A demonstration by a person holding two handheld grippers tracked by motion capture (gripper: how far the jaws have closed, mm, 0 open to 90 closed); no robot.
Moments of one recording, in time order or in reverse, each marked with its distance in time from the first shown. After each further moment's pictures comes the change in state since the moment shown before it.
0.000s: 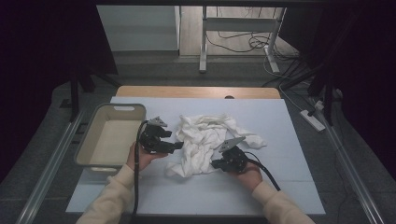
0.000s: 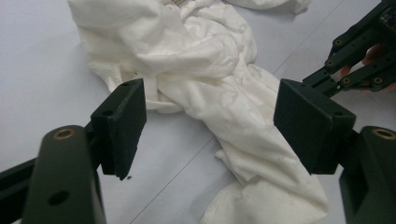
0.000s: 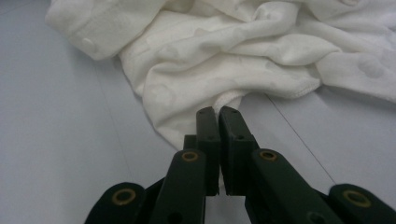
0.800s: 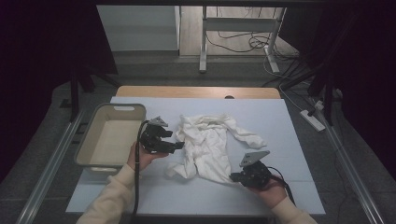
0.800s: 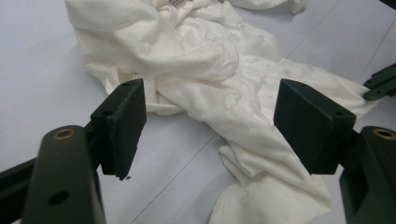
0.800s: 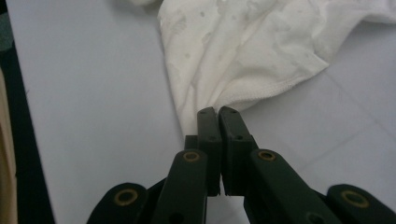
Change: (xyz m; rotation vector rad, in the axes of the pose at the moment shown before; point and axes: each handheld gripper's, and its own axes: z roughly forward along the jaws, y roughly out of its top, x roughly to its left) left arm -0.001 0.001 0.002 0.001 -0.008 0.001; right arm 0.028 -0.046 -0.063 0.025 -0.050 0.026
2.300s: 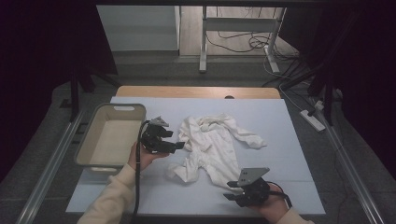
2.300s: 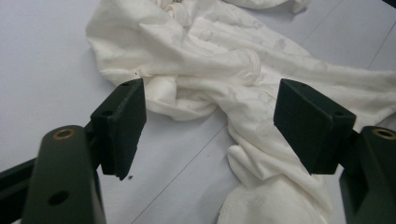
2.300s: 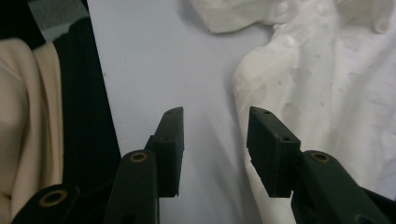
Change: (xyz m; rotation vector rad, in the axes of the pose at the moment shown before) left arm 0.000 0.000 0.002 0.003 0.004 -0.004; right arm 0.044 -0.007 -0.006 -0.055 0.048 -0.170
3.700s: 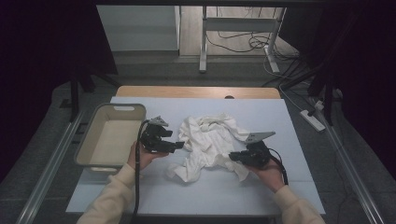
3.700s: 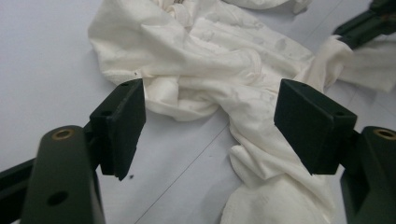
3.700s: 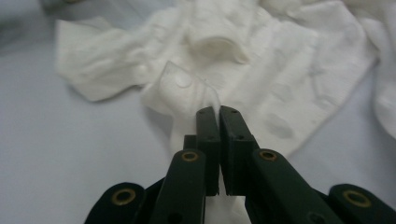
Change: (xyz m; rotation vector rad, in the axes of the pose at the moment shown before) left arm 0.002 0.000 -0.001 -0.001 0.000 0.007; right arm -0.107 0.013 0.008 -0.099 -0.062 0.258
